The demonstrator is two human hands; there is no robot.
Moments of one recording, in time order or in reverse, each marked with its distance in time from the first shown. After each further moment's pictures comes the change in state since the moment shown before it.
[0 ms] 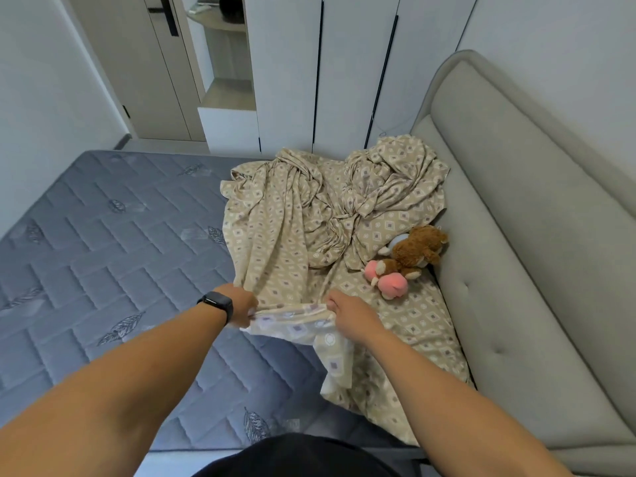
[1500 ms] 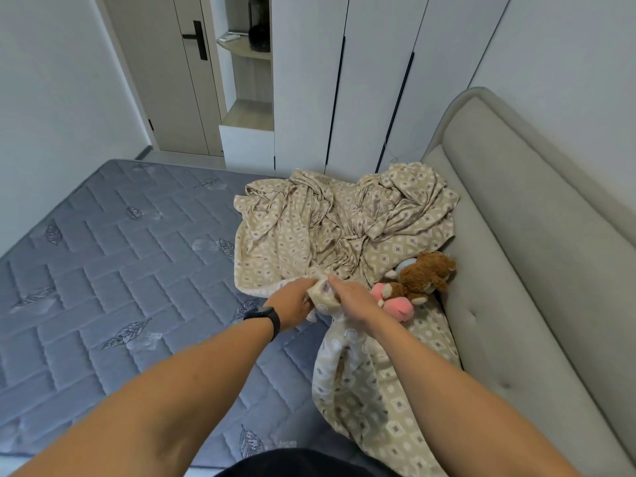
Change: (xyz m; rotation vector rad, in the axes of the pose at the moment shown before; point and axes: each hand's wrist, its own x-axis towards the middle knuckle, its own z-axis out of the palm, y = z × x) left_hand 0.022 0.066 -0.022 -0.676 0.566 0.273; right_hand 0.020 -0.057 -0.058 0.557 0.031 0.194
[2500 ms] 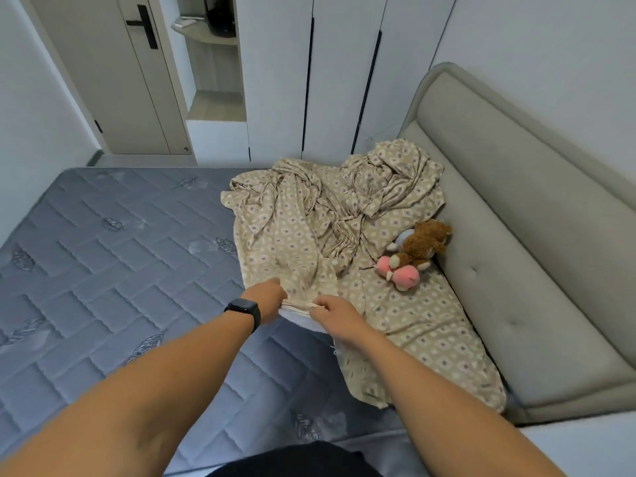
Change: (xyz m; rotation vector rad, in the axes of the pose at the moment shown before) left_hand -0.065 -0.132 -0.086 0.538 -0.287 0.010; right_hand -0.032 -0.031 0.173 -0.154 0.027 -0.065
